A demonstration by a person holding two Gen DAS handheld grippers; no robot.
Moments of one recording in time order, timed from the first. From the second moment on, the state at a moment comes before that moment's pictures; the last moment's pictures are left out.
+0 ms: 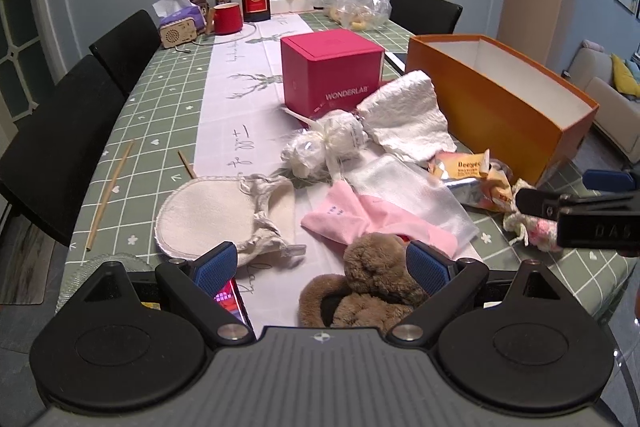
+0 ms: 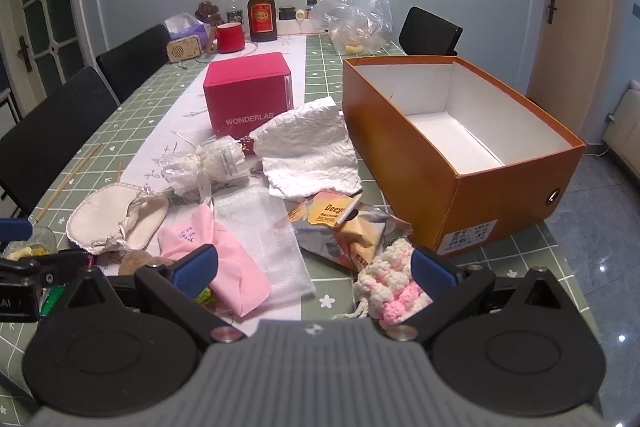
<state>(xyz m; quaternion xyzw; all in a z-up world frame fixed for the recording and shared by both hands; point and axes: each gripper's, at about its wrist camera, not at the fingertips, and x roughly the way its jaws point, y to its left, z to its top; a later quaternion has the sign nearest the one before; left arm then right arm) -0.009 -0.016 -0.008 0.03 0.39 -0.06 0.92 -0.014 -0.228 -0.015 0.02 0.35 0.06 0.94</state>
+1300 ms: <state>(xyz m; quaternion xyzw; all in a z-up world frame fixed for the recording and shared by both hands) -0.004 -0.055 -0.085 0.10 0.41 -0.16 0.89 0.026 -0.303 -0.116 0.00 0.35 0.07 0.93</state>
